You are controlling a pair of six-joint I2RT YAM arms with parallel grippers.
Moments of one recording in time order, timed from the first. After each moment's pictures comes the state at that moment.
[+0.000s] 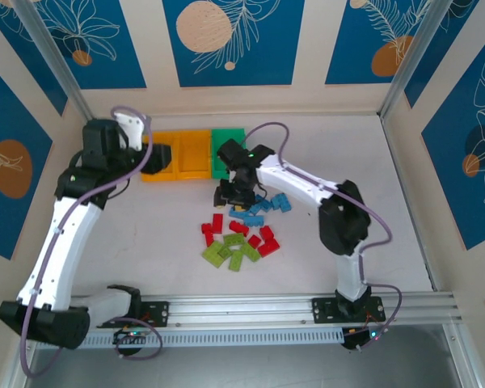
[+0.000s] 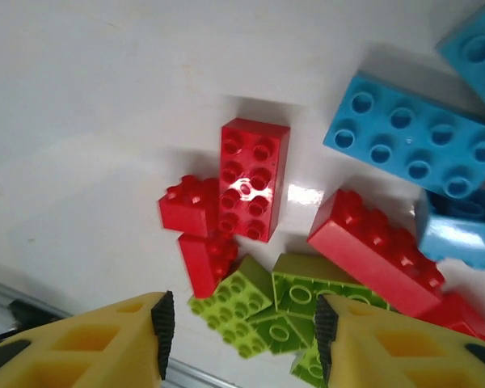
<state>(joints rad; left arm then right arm) -0.20 1.12 1.30 -0.75 0.22 -0.03 0.77 2.03 1.74 -1.06 -0.29 0.77</state>
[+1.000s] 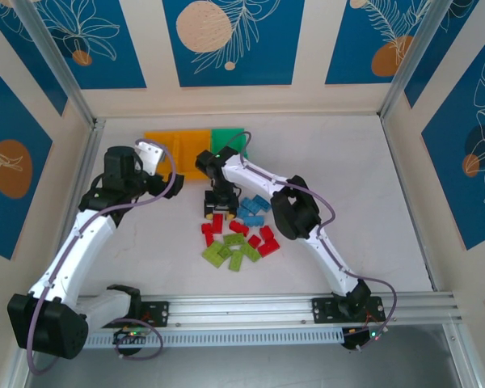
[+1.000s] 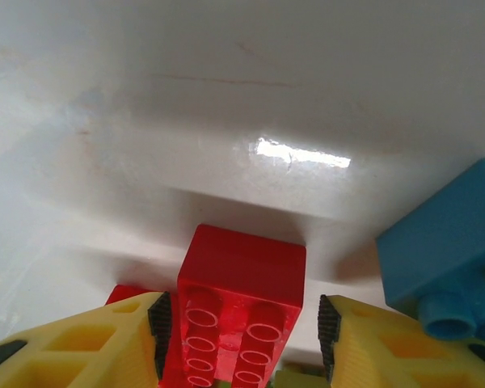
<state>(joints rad) -0.20 1.09 0.97 -0.48 0.18 0.16 0.80 2.49 2.23 -1.37 -0.29 0.71</state>
